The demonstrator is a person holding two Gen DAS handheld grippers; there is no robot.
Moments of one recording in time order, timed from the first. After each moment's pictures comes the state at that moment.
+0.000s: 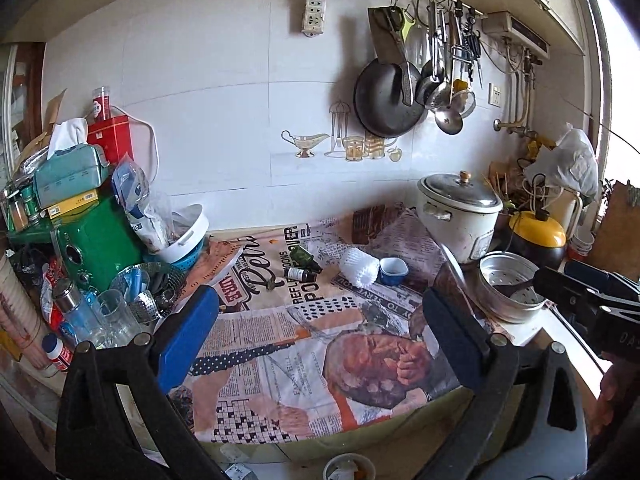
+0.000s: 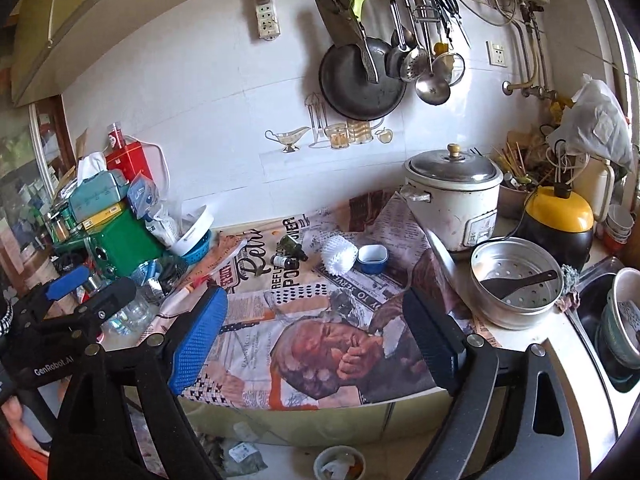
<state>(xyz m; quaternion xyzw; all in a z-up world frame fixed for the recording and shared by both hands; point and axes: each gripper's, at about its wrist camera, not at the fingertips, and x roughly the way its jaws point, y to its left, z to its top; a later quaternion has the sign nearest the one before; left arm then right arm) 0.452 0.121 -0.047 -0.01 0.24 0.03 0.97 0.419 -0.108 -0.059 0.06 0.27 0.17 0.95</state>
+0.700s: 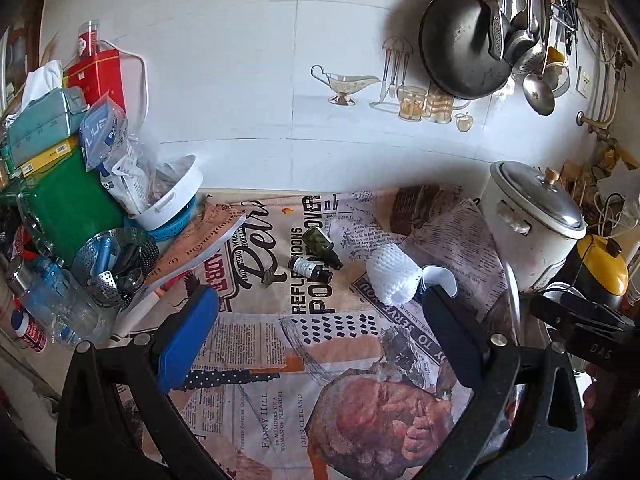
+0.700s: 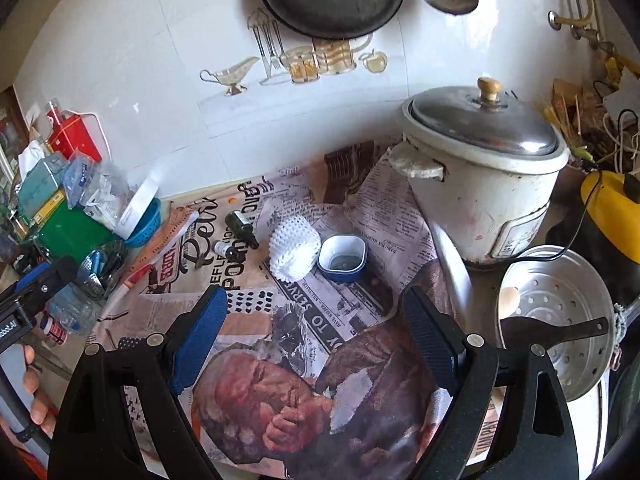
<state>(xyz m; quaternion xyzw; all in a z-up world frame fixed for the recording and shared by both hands) 0.638 0.131 -0.110 -0.07 0.33 0.11 0.93 0.631 -0.129 -0.141 0.05 0.41 0.19 0.89</state>
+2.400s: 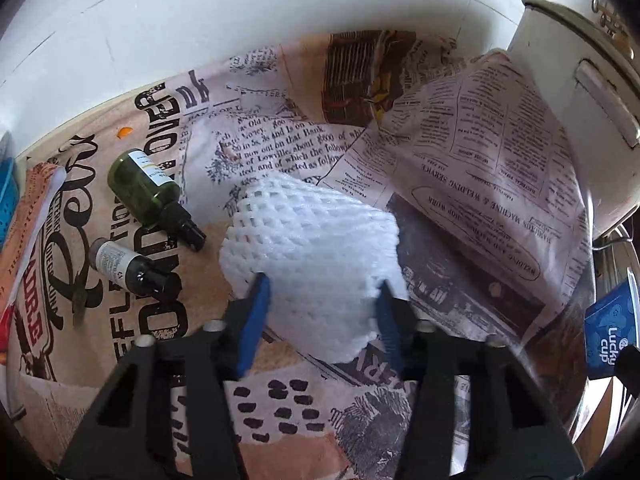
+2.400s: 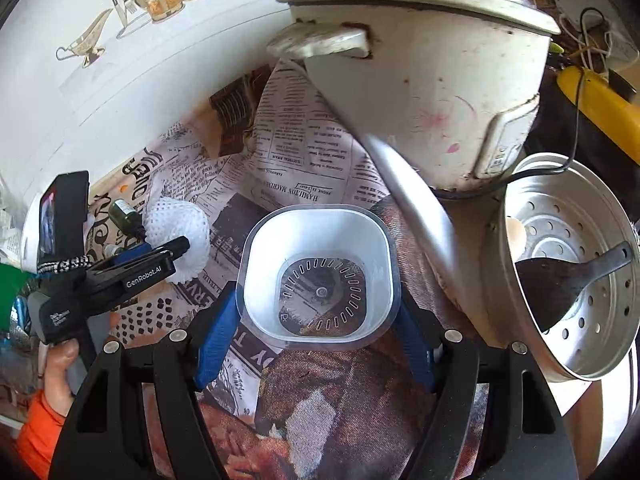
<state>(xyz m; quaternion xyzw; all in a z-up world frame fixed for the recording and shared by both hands) 0.861 0.068 -0.307 -0.04 0.51 -0.03 0.86 0.684 -0.170 -0.214 0.11 0.49 0.06 0.86</state>
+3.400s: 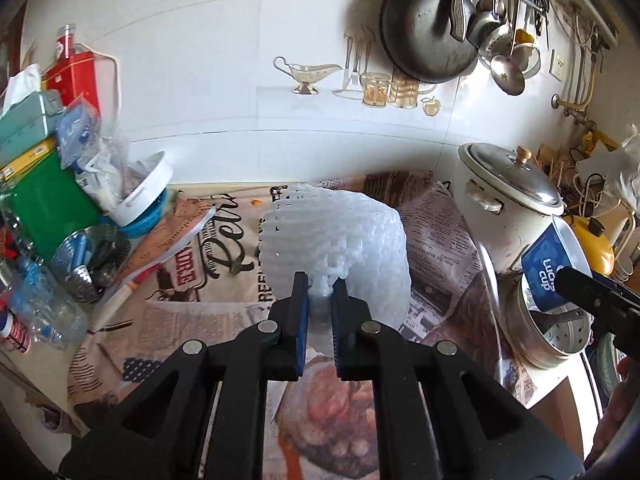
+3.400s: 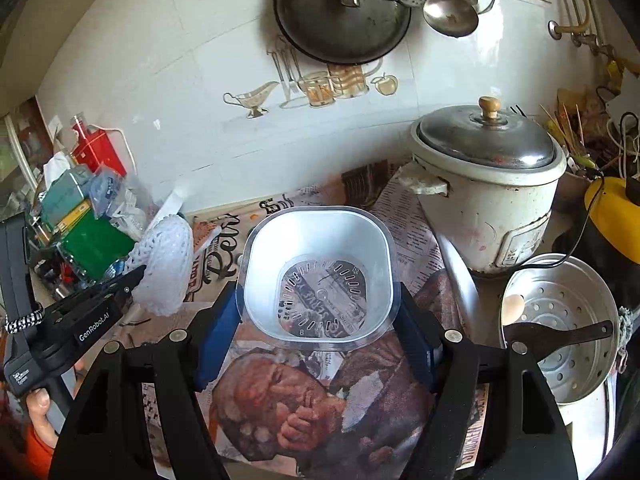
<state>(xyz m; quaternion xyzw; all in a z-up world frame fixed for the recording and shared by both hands) 0.620 0.094 -0.117 -0.06 0.33 0.07 0.94 0.582 -0.146 -0.103 0.06 0.35 0.23 0.90</state>
